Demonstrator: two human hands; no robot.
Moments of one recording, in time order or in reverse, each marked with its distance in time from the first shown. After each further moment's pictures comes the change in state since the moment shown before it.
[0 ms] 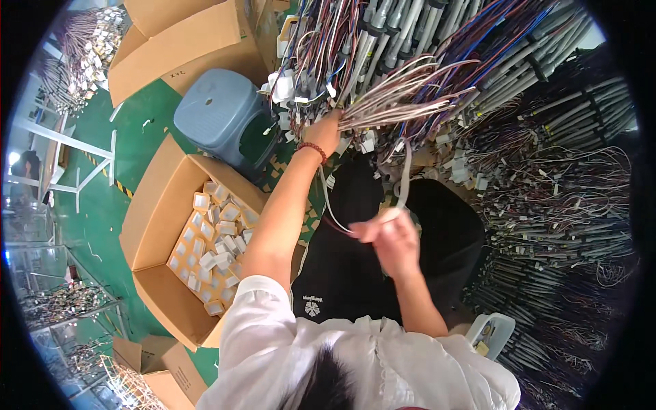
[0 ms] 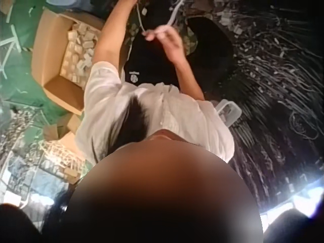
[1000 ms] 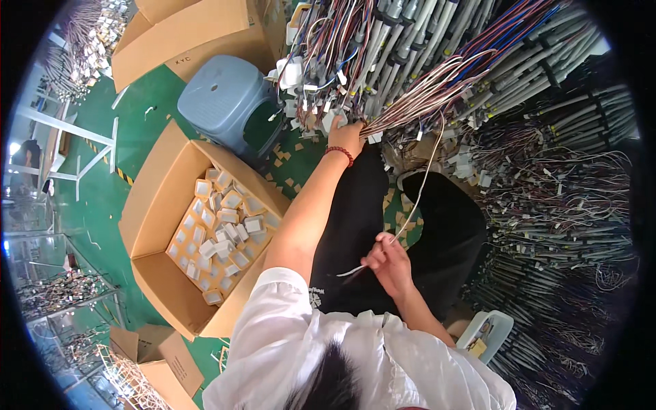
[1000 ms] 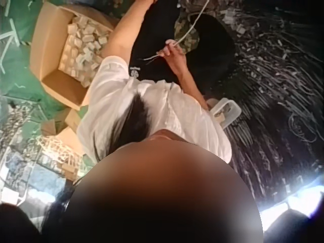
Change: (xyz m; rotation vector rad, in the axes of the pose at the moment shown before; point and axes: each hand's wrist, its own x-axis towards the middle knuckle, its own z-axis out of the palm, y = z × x) left_hand -0.019 0.006 0.061 0.187 -0.081 0.023; right_hand -0.070 0.040 -0.034 0.304 0.317 0.416
